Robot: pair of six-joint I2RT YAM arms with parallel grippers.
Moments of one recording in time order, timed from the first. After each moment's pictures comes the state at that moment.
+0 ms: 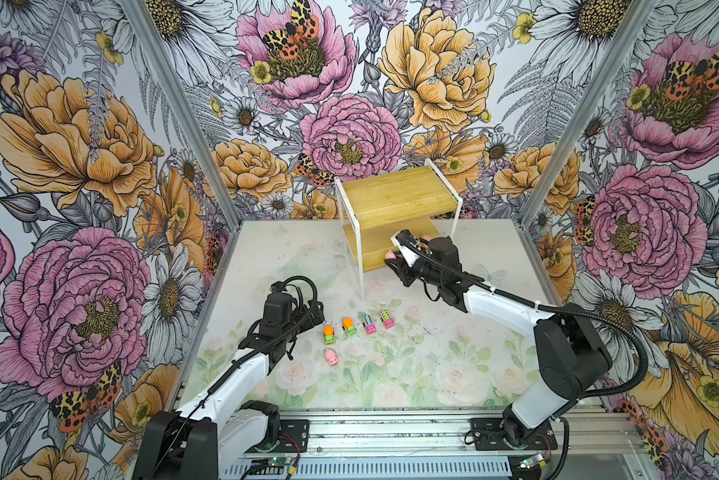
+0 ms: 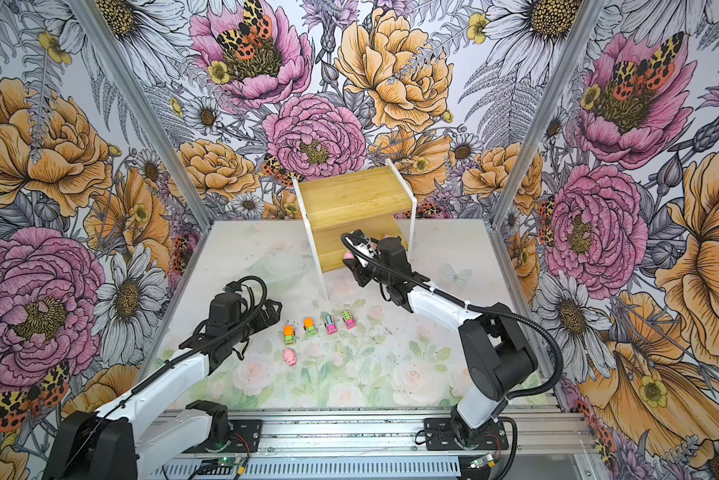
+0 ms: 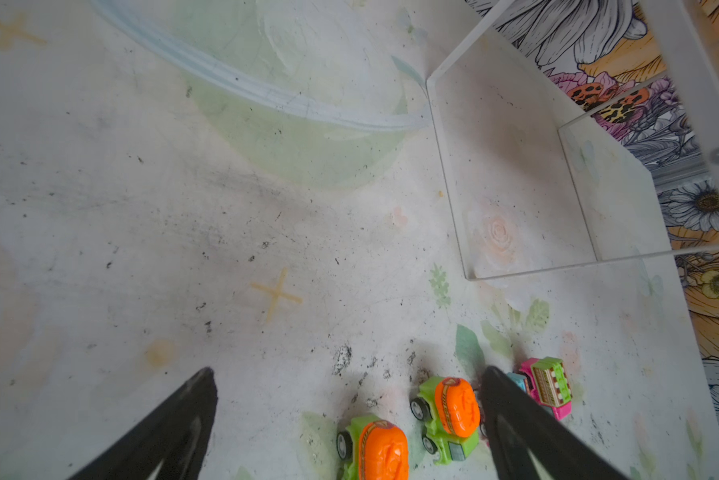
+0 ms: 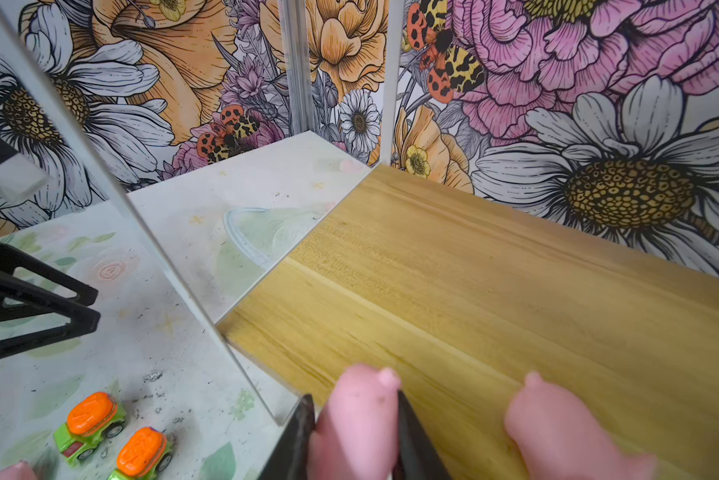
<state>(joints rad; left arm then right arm) -0.21 1.02 0.43 -0.09 0.06 -0.60 0.50 1.66 1.07 0.22 -0.32 -0.15</state>
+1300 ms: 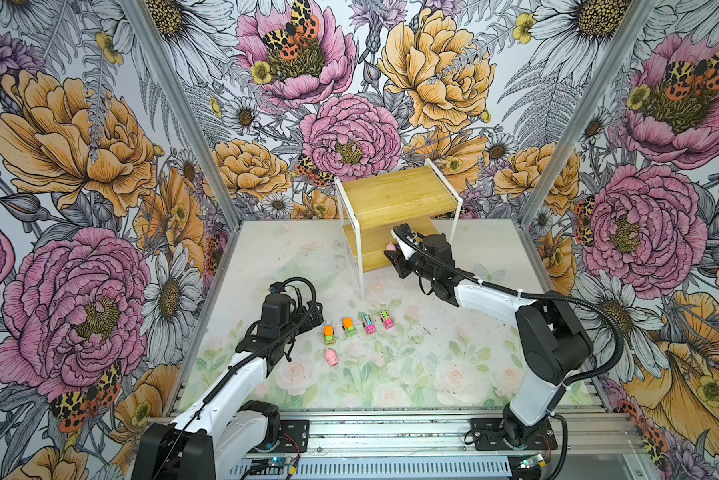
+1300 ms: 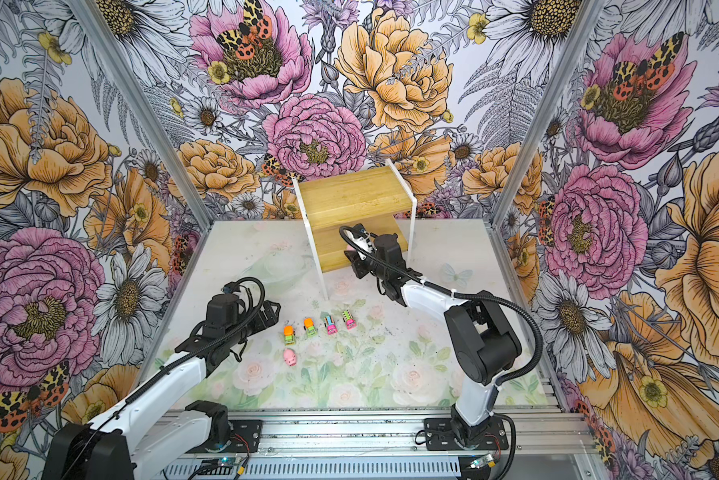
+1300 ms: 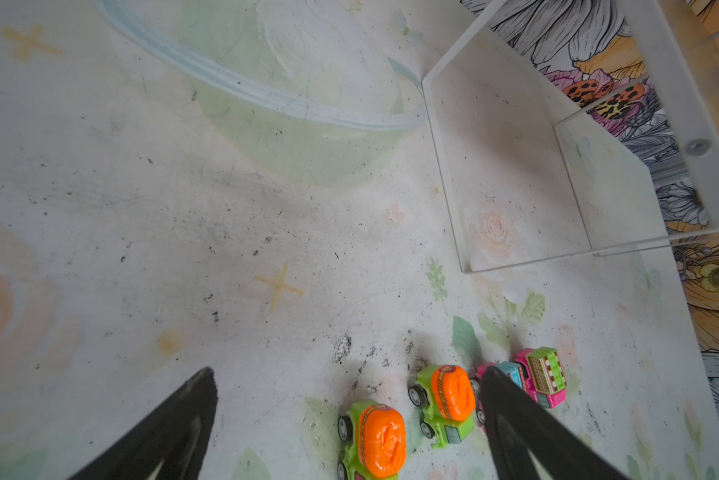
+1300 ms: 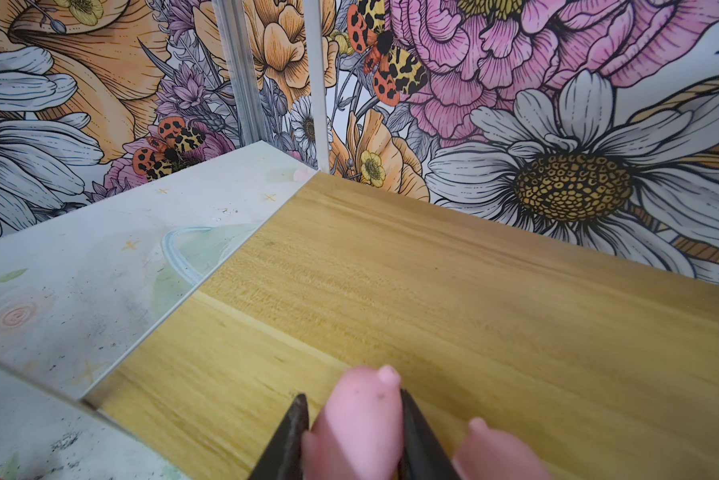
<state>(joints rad) -0.20 0.98 0.44 -0.14 0.06 -0.58 0.49 1.77 1.12 0.32 -0.23 -0.11</state>
